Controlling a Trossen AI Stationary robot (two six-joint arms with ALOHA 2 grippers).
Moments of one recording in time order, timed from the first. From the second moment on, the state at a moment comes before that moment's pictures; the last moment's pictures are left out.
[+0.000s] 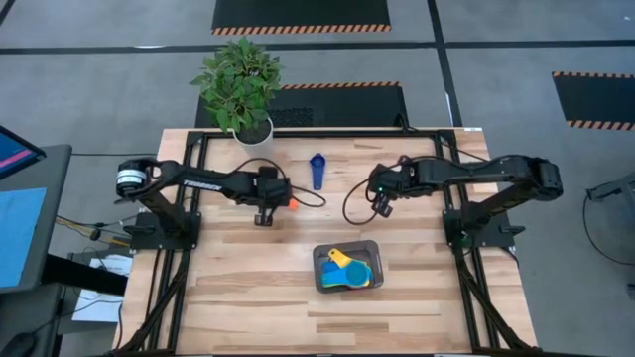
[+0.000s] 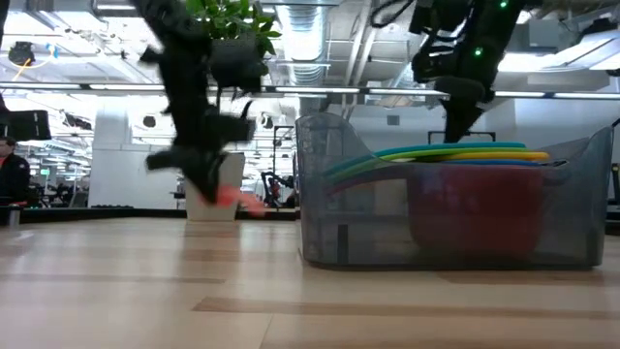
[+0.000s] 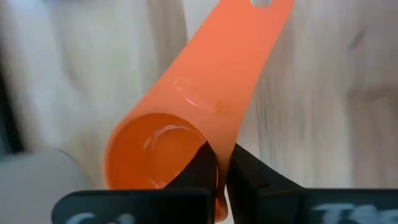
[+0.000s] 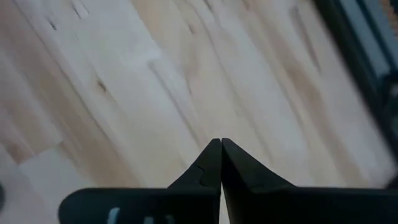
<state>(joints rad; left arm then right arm) 0.16 1.60 0.91 -0.60 -0.32 0.33 -0.12 1.35 1.00 -0.89 0.39 0.36</state>
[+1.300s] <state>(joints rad) -0.49 1.80 1.04 -0.65 -0.21 1.08 0.58 1.35 0.89 -0.83 0.34 1.36</state>
